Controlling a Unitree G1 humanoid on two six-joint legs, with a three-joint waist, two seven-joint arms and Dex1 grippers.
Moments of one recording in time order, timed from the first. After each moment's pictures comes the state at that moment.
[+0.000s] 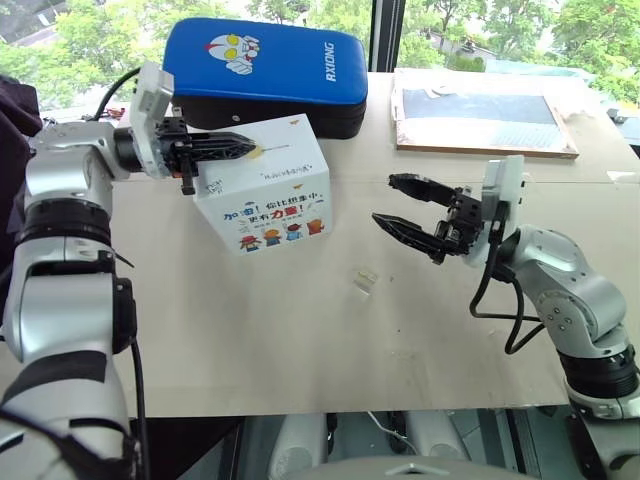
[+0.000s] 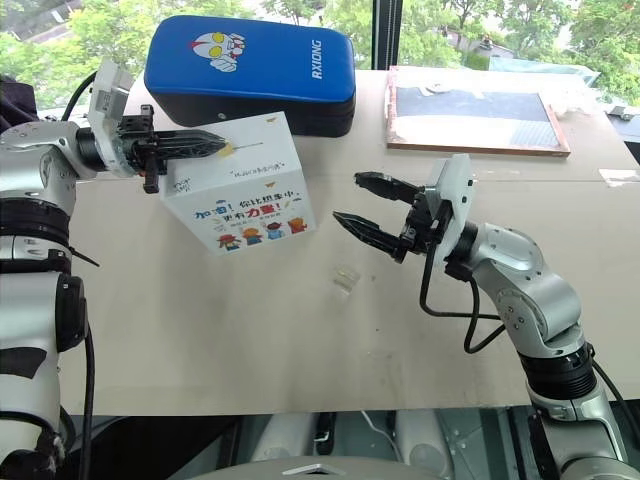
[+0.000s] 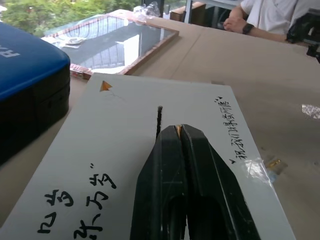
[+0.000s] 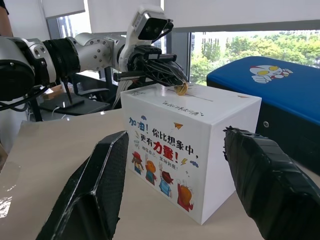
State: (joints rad) left arm -1.18 0.85 -0.08 1.00 -0.36 0.12 -1.60; right arm -0.42 -0.47 0.07 -0.43 0.69 0.43 0.70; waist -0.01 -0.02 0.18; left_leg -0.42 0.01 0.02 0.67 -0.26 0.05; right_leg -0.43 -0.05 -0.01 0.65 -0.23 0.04
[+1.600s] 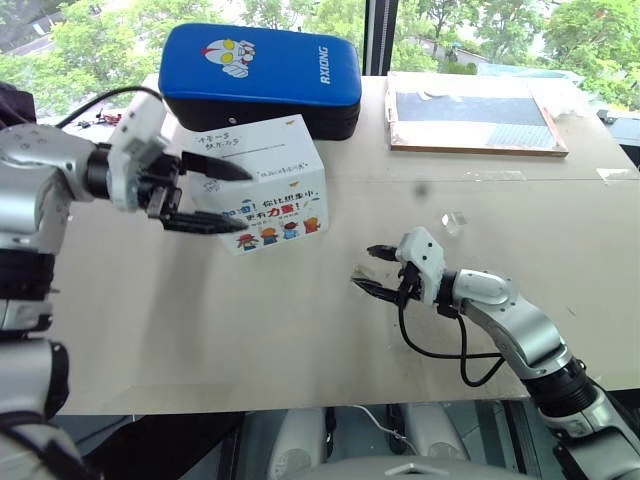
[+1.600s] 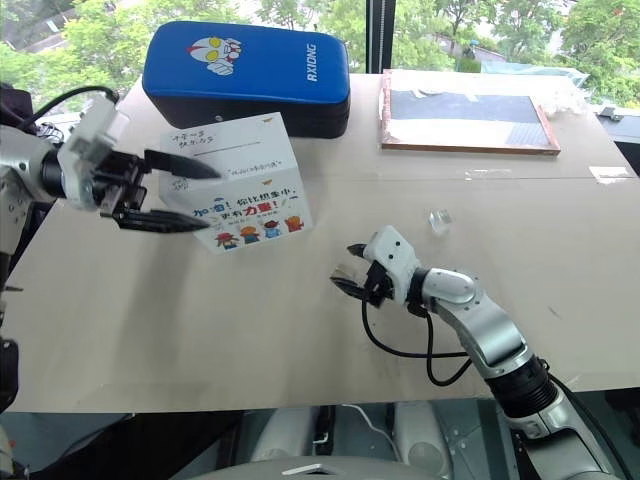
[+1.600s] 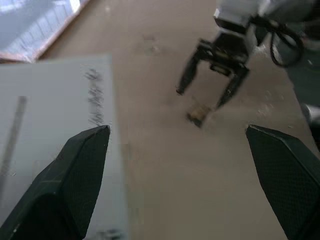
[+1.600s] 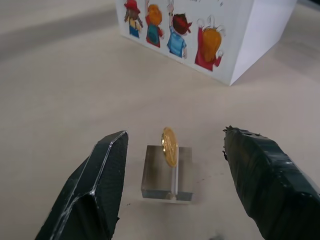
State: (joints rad) left arm -0.78 1.15 -0.13 0.26 -0.59 0.34 -1.61; right arm -0.33 -0.42 0.35 -0.26 0.28 0.45 0.66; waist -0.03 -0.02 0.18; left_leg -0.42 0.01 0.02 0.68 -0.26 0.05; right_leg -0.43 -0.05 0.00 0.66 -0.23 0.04
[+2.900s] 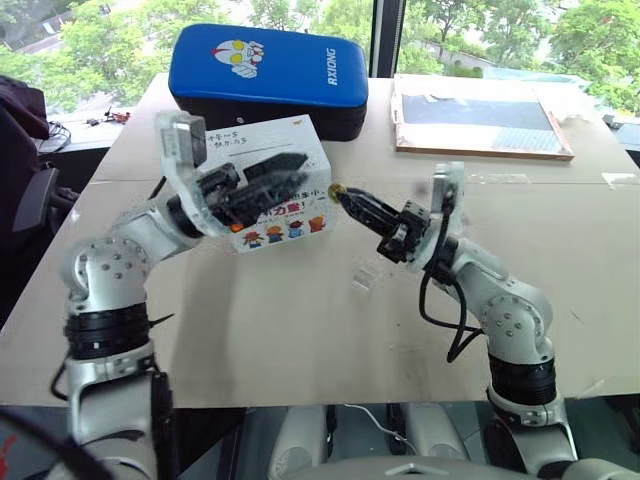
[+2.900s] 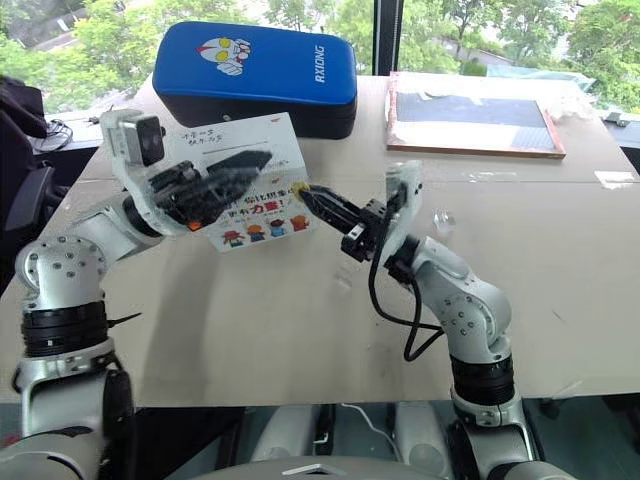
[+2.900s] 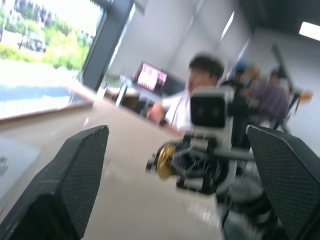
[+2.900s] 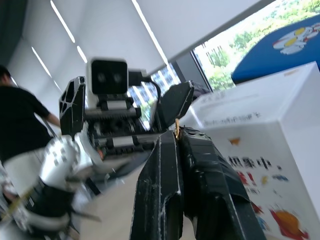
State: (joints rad) left arm -0.58 0.56 0.32 -0.07 -1.21 0.94 -0.89; right arm -0.42 -0.02 0.00 -0.42 0.88 0.76 0.45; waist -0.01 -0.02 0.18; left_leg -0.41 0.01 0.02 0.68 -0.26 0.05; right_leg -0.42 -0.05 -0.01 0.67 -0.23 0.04
